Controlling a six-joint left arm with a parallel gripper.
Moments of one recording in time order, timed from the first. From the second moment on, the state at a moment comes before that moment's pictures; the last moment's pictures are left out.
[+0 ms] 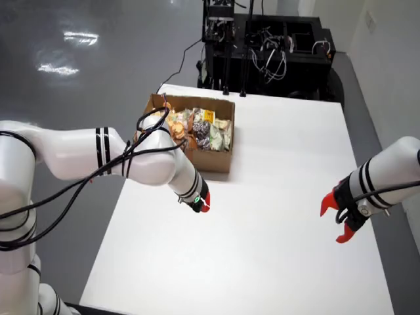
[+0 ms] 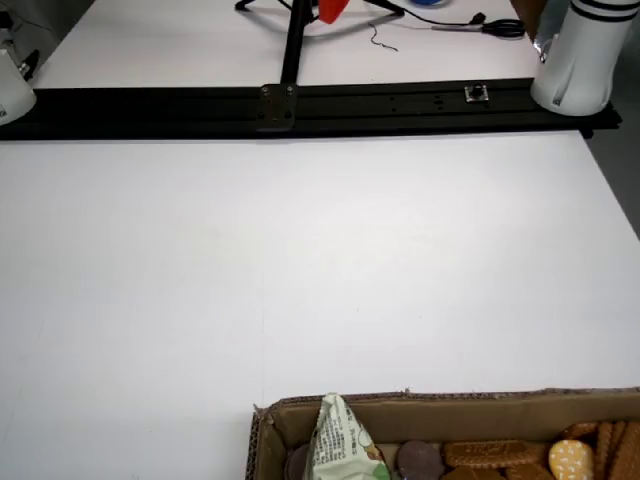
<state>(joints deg) -63.2 22.8 77.3 9.2 54.0 -37.4</state>
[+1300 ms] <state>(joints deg) -65.0 22.8 77.3 9.2 54.0 -37.2</state>
